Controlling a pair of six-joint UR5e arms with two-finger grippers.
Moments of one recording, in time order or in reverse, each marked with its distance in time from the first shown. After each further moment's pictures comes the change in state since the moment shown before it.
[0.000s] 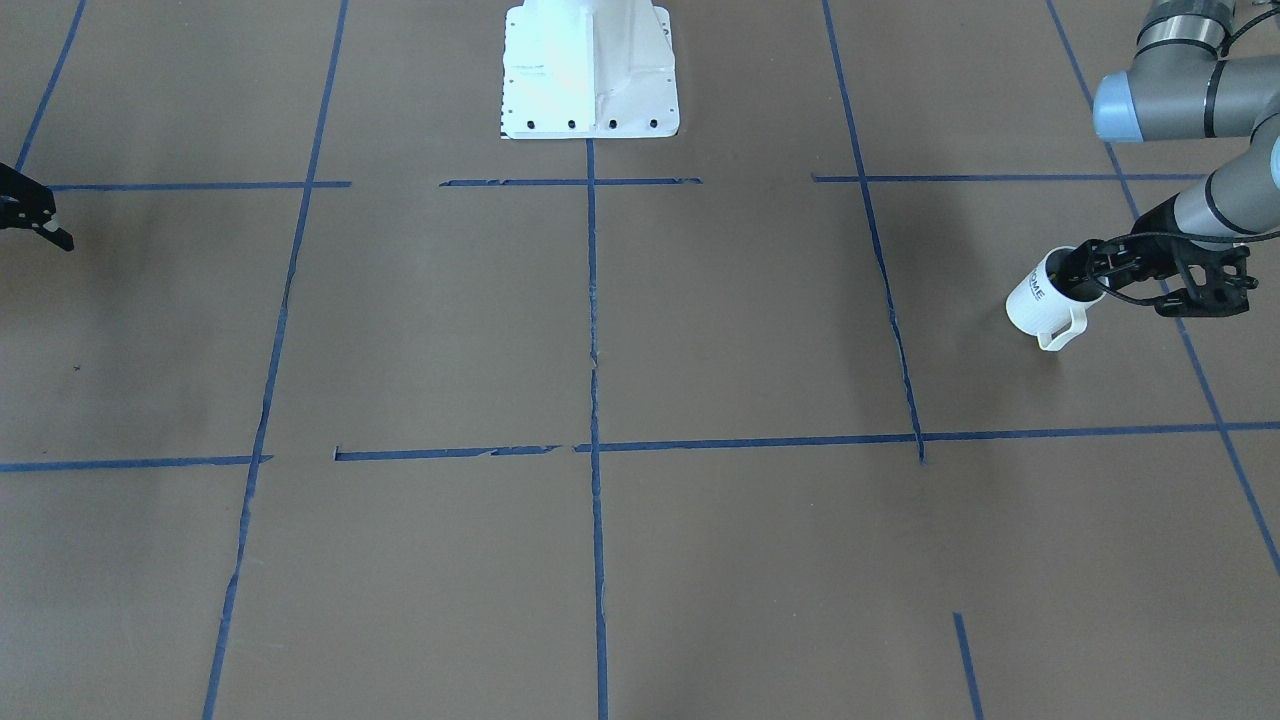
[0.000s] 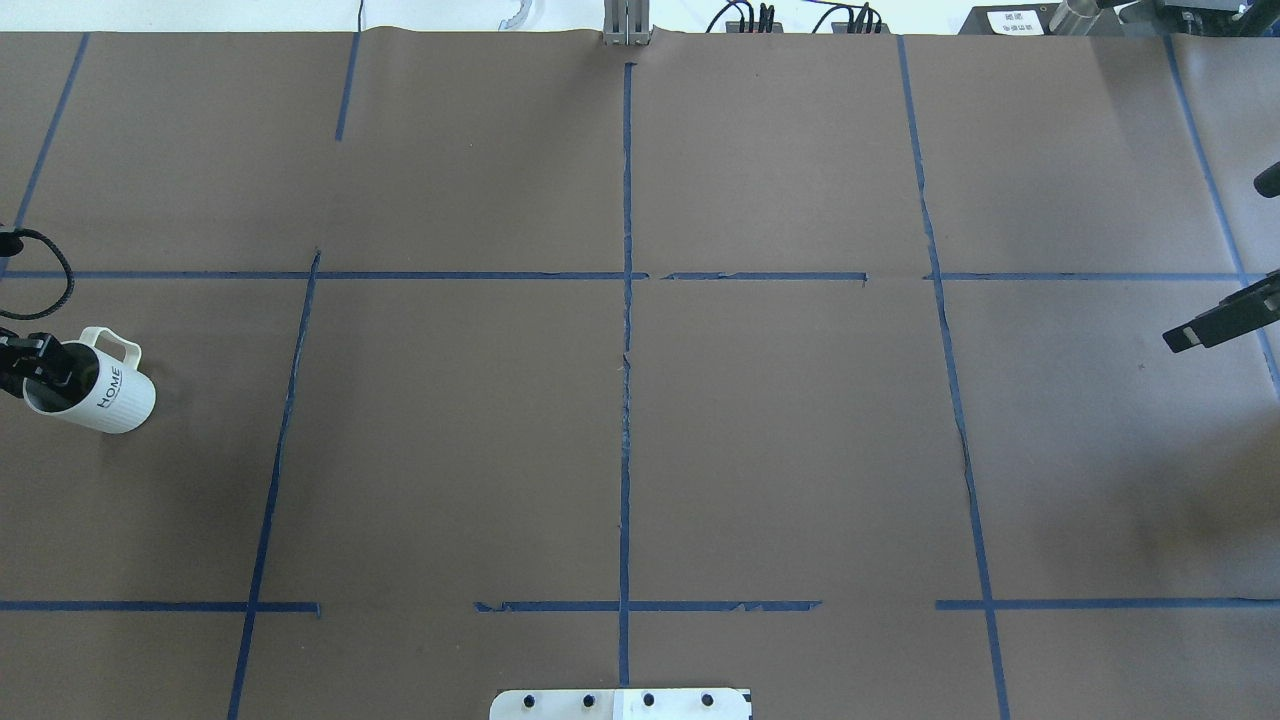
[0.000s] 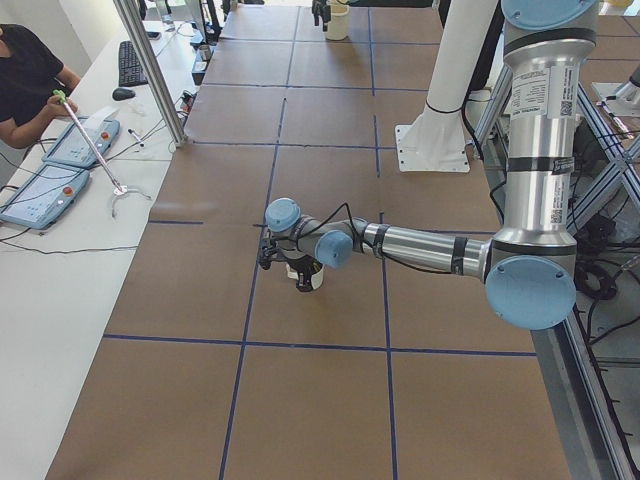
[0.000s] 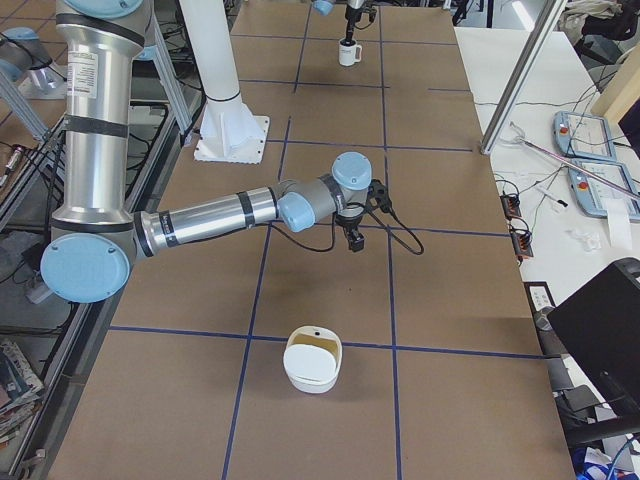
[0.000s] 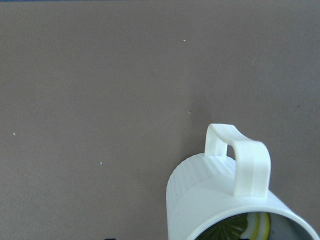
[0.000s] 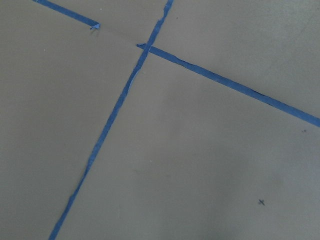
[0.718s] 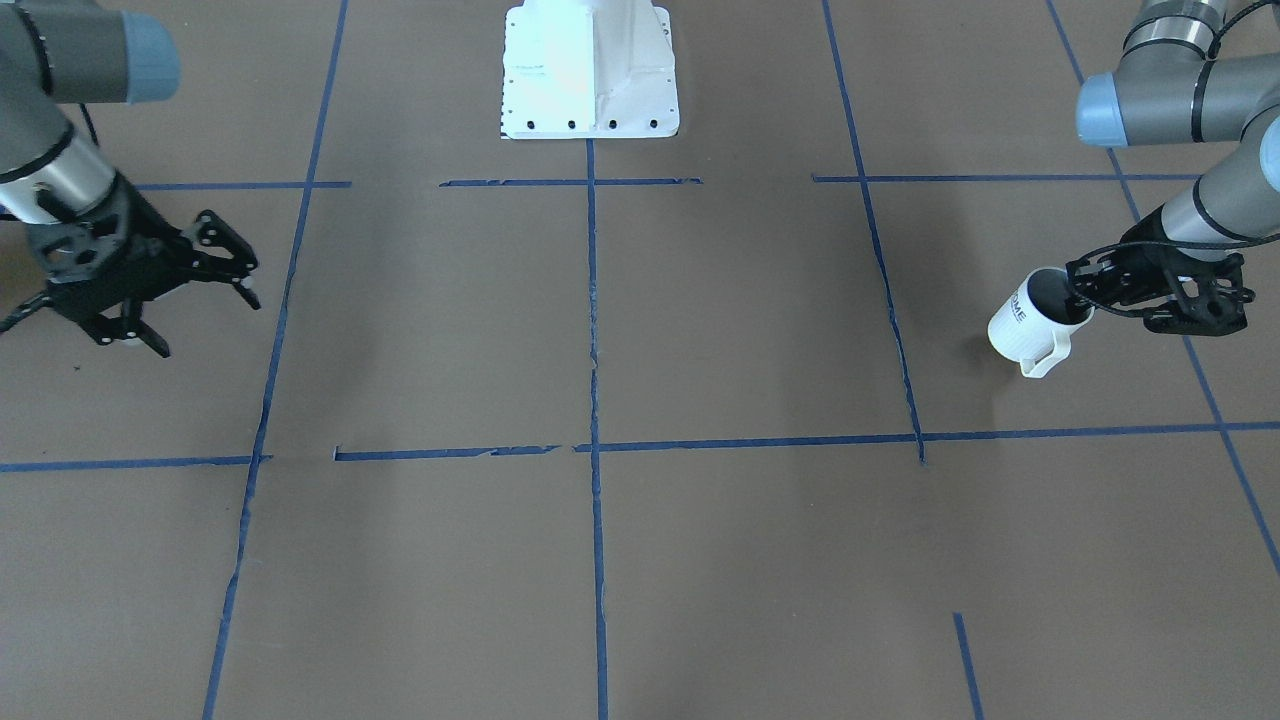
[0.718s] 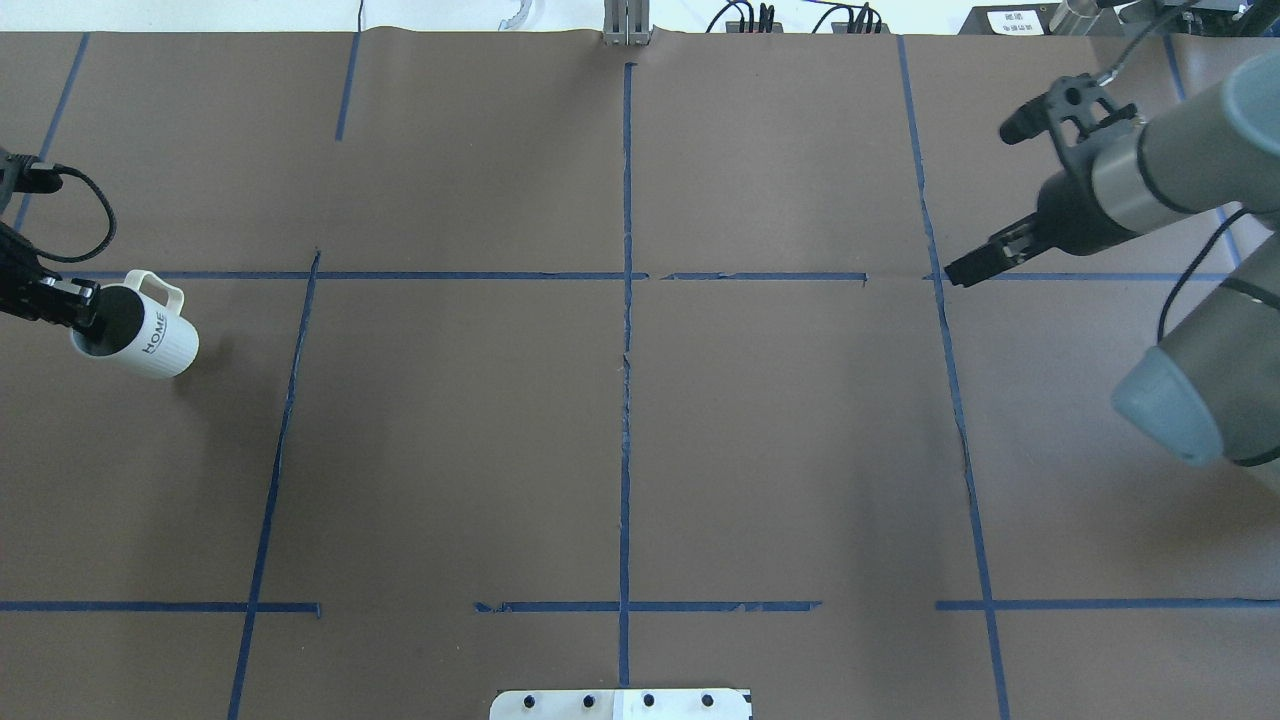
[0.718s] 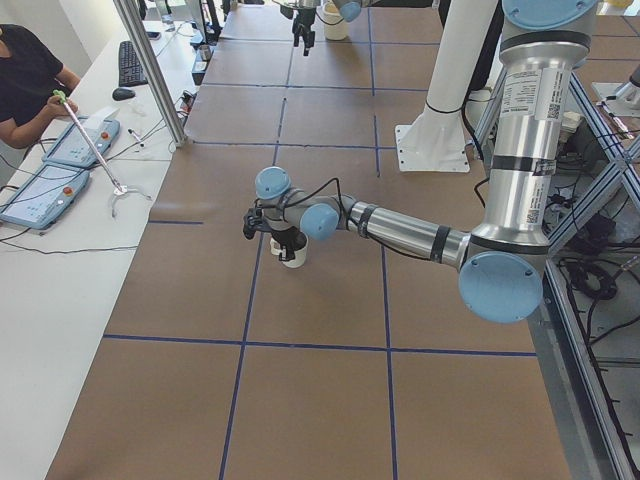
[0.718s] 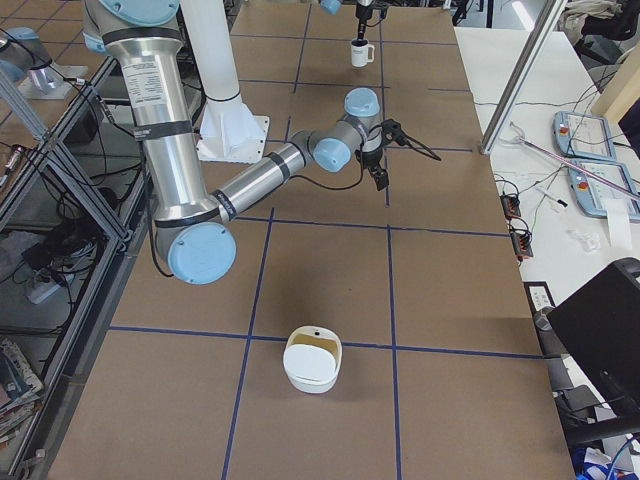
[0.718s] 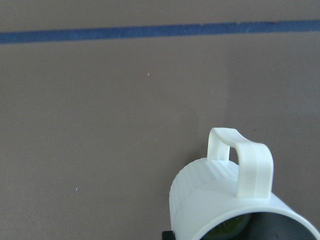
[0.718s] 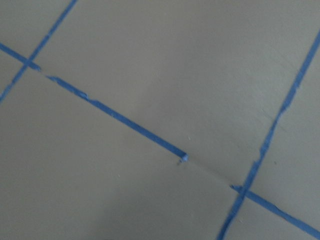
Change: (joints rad) left arm -0.009 -0.160 -0.052 0.084 0.066 -0.032; right arm -0.296 0.337 0.006 0.001 -0.389 0.325
